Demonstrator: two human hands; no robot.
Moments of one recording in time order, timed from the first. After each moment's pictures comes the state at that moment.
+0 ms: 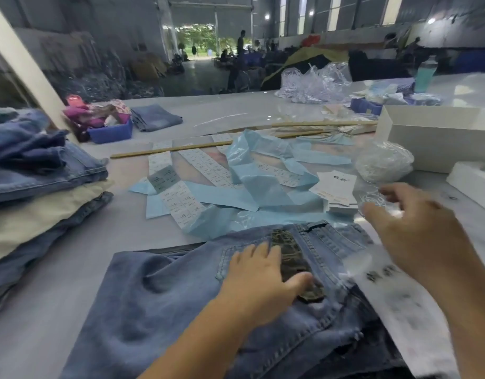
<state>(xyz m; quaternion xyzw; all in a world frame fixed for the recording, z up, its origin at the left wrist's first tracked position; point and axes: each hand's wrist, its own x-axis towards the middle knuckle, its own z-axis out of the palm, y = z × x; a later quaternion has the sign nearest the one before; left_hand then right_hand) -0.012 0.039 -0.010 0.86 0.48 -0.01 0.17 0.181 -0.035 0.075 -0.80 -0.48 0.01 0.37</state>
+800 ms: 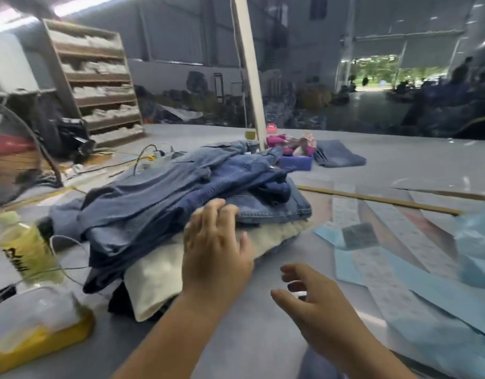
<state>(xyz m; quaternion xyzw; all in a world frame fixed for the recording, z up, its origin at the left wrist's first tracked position) -0.350 0.098 0.086 0.55 0.73 0.35 -0.21 -0.185 0.133 0.041 -0.45 -0.78 0.34 0.28</state>
